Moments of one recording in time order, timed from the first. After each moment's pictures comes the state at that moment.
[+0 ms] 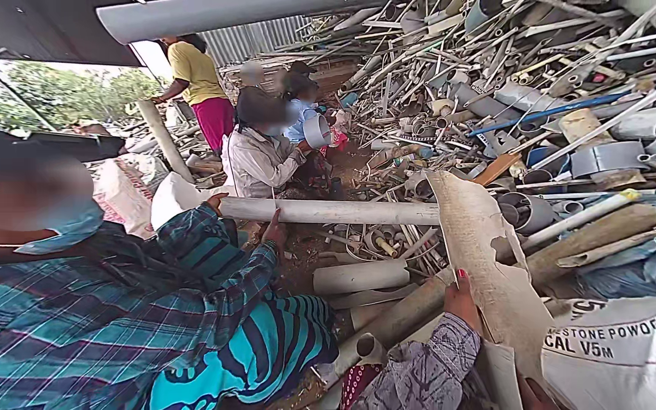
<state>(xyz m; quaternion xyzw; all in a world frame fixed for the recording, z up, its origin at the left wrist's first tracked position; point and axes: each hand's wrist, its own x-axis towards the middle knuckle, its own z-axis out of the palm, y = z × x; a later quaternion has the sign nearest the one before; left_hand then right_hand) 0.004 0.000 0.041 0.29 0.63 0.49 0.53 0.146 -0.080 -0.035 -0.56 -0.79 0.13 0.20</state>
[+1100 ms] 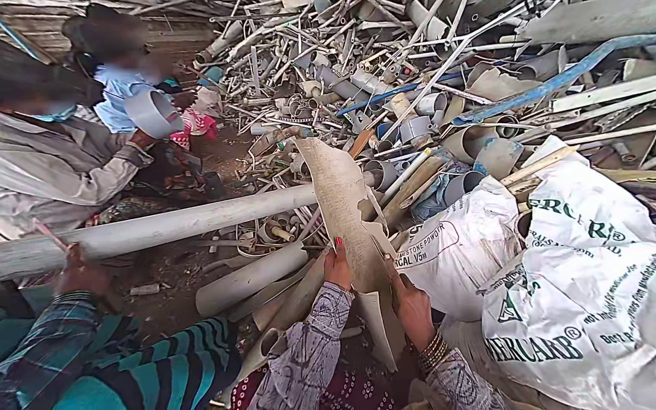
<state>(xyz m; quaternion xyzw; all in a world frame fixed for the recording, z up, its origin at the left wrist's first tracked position) 0.016 -0.006 0.034 0.35 0.63 0.53 0.46 0.153 -0.036 -0.067 -0.56 -0.73 -0.10 0.38</state>
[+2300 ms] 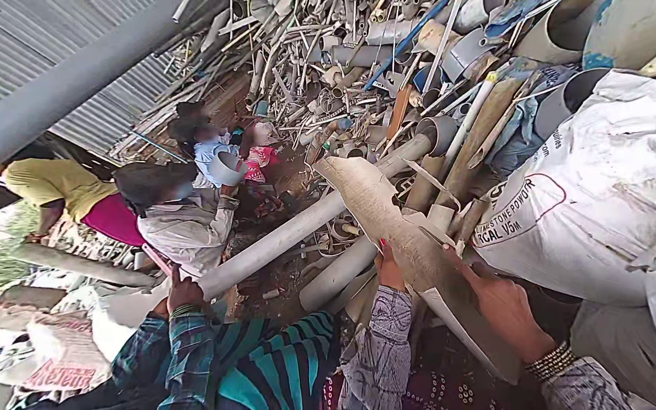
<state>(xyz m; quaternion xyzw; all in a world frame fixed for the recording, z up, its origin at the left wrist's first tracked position) 0.030 0.010 0.017 0.32 0.69 0.51 0.41 0.161 -0.033 -0.077 -0.59 -0.72 0.06 0.35</state>
